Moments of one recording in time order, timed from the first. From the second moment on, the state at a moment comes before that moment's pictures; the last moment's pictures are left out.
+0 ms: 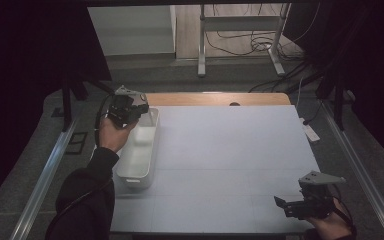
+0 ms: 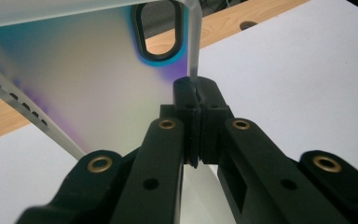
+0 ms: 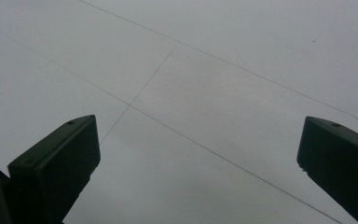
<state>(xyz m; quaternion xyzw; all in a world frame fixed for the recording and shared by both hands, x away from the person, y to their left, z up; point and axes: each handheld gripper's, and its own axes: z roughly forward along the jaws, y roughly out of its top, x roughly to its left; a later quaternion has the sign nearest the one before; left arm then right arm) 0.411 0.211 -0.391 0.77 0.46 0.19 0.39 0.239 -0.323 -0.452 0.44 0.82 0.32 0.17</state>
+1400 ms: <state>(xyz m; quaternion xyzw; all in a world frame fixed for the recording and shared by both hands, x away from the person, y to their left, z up) 0.453 0.198 -0.441 0.76 0.52 0.19 0.35 0.240 -0.322 -0.453 0.43 0.83 0.32 0.16</state>
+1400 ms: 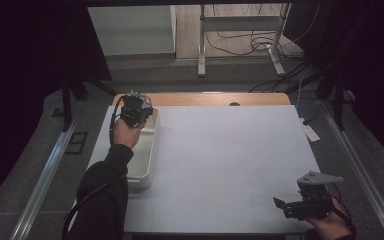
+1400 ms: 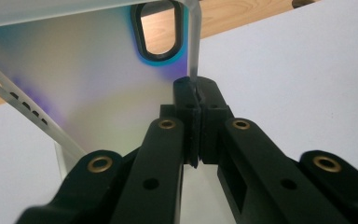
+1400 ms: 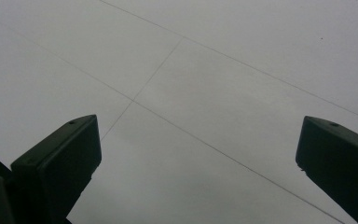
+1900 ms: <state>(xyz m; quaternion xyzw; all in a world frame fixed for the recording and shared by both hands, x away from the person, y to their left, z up) 0.462 0.193 -0.451 0.76 0.53 0.17 0.33 0.240 -0.322 -0.453 0.43 0.83 0.31 0.16</state>
